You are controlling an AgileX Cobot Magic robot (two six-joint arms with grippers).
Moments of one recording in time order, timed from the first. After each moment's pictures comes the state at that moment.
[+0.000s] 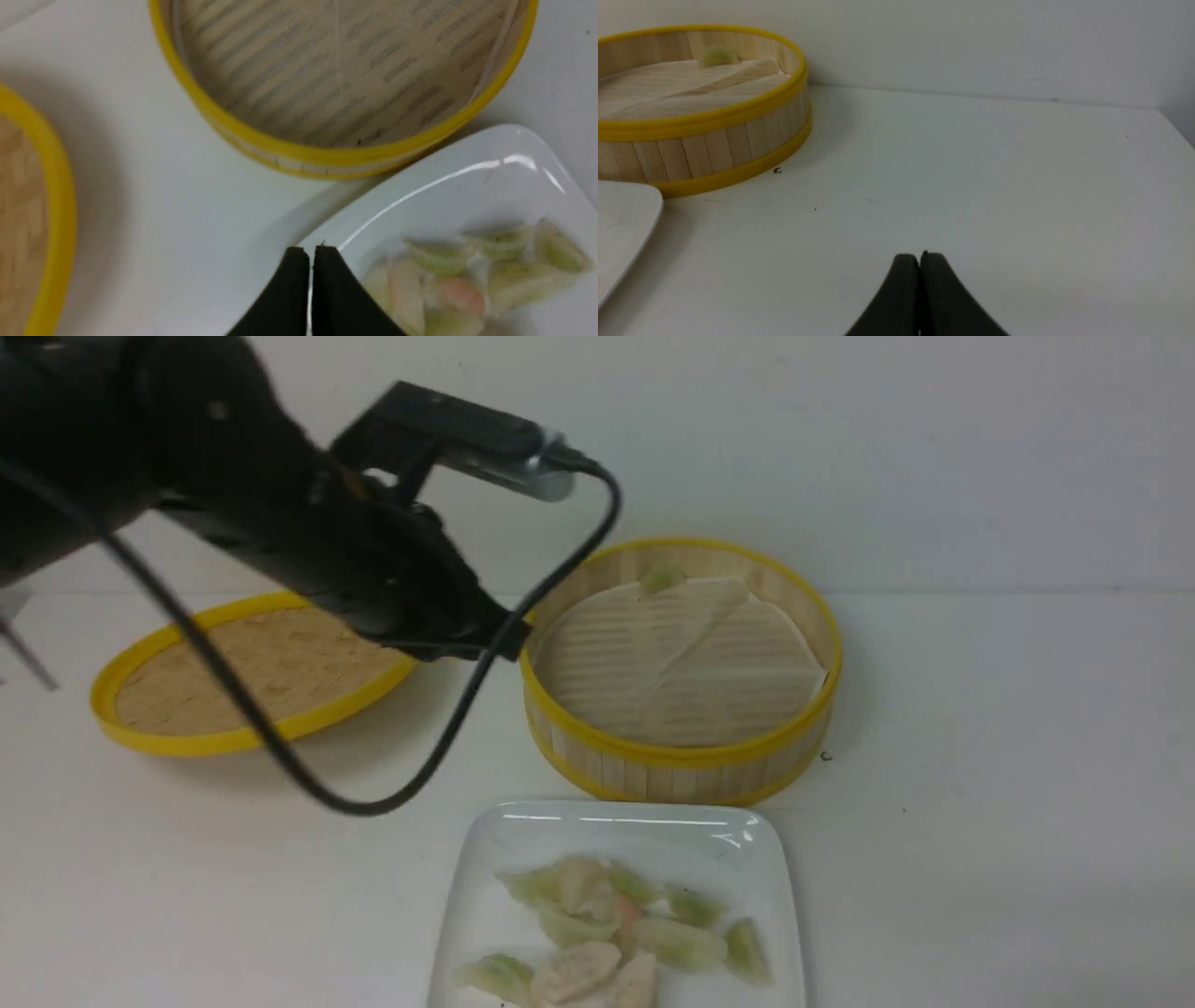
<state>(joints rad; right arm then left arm) 0.01 -0.01 0.02 0.08 0.40 -0.09 -0.41 1.65 -1.42 -0.18 0.84 0.25</state>
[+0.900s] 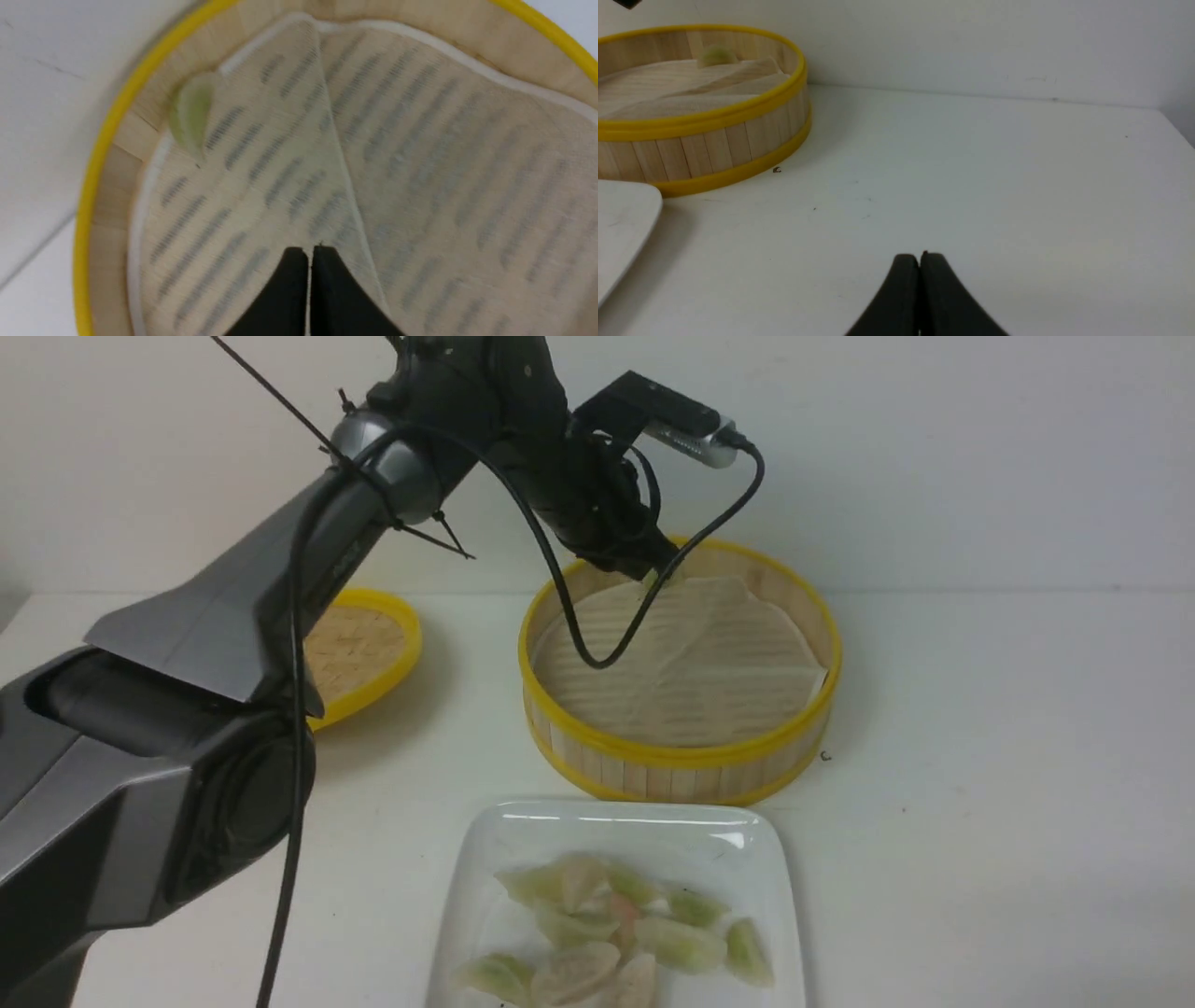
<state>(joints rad) 0.01 -0.01 0.02 0.08 0.40 -0.09 -0.39 2.46 -2.44 -0.29 1.00 0.47</state>
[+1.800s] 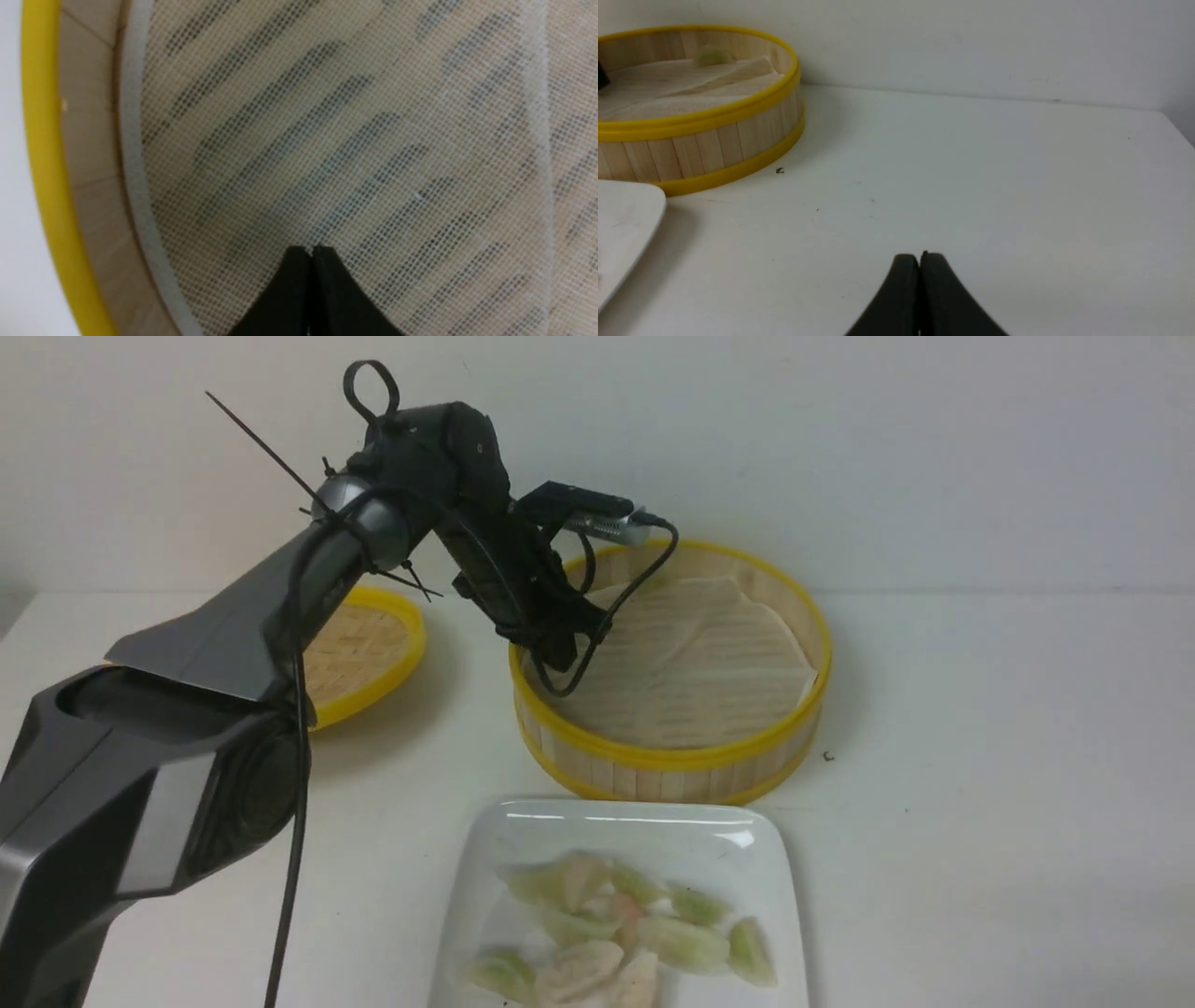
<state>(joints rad) 0.01 -0.01 0.02 0.08 0.40 -0.09 -0.30 2.56 -2.42 -0.27 1.22 0.31</state>
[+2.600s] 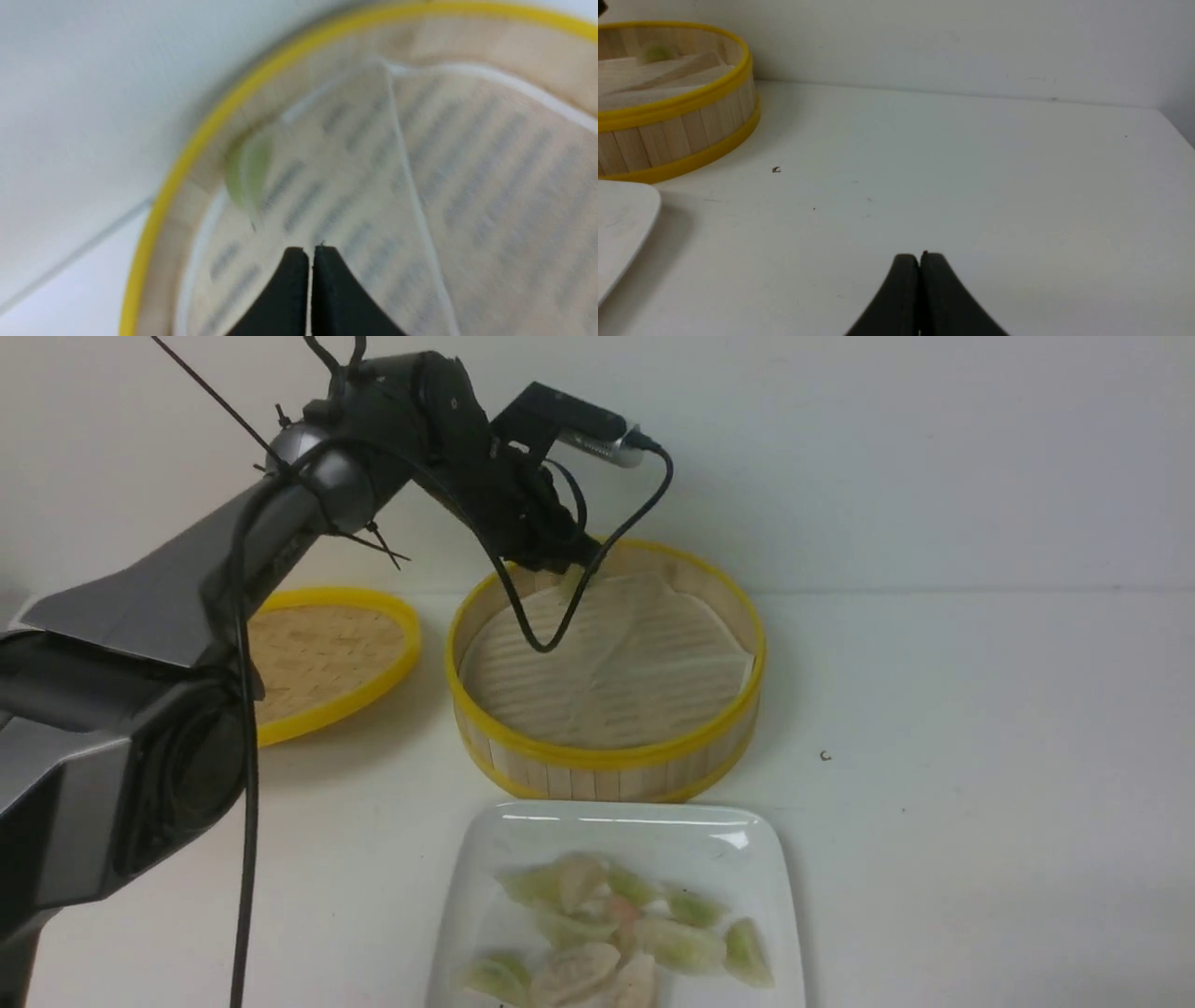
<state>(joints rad) 0.01 -0.01 0.02 0.08 0.40 -0.09 -0.30 2.43 -2.28 -0.26 0.85 0.42</state>
